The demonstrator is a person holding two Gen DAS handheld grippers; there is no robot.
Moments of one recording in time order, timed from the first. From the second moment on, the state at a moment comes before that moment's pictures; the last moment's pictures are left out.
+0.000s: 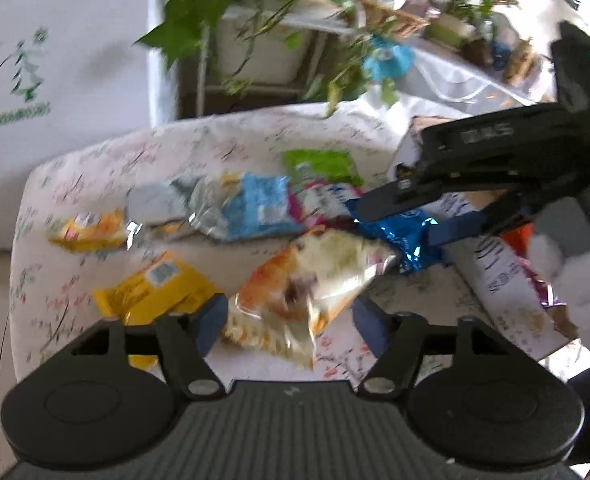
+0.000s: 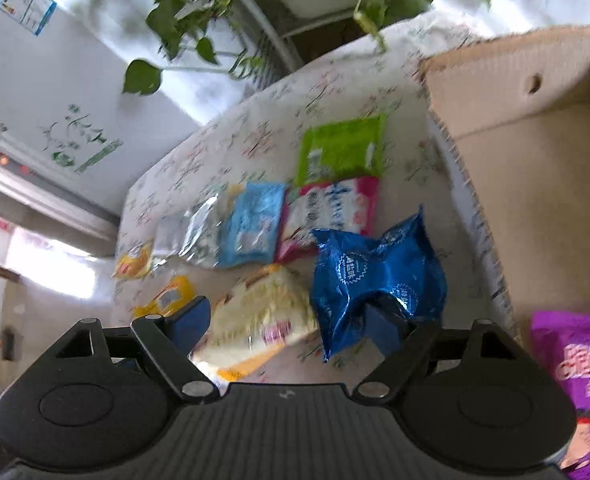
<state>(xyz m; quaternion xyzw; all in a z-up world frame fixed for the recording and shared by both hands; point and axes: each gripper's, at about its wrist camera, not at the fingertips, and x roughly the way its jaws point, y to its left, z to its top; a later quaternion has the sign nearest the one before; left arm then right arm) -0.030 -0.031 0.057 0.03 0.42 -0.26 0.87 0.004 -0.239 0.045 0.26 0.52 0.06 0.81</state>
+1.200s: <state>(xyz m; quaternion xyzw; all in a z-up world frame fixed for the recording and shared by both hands) -0.004 -0.062 0.038 0.06 0.42 -0.28 0.86 0.022 -0.221 0.015 0.19 0.55 -0.03 0.82</state>
